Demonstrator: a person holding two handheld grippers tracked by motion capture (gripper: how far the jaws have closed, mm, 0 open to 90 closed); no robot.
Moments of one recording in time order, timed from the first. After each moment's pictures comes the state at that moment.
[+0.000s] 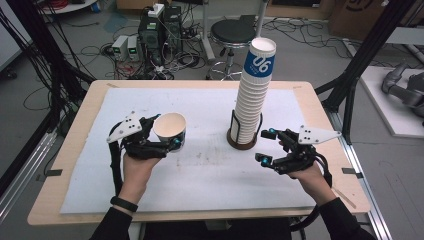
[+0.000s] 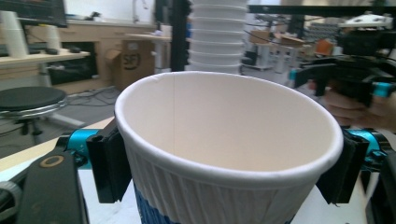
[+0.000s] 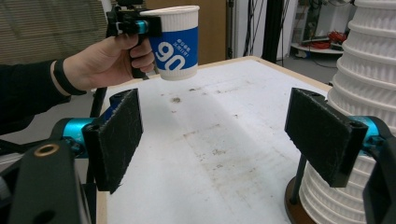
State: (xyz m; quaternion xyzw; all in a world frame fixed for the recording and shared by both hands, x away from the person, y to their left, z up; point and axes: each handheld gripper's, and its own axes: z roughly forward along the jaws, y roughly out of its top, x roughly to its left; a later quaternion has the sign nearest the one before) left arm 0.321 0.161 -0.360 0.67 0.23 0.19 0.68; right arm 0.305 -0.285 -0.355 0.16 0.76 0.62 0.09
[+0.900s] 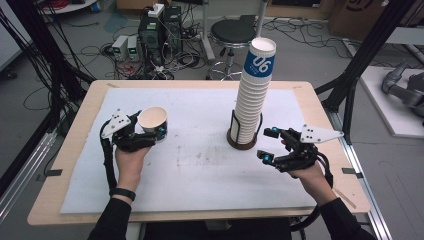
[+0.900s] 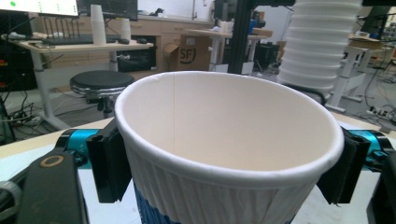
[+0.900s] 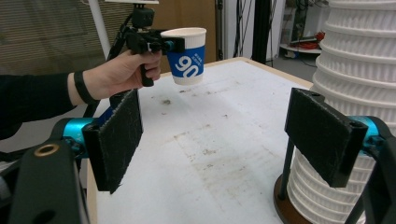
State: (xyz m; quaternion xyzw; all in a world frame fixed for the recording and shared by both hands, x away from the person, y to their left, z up) left arm 0.357 0.200 -0.397 0.65 0.31 0.25 0.64; right arm 0.306 -0.290 -0.356 0.18 0.75 0.62 0.11
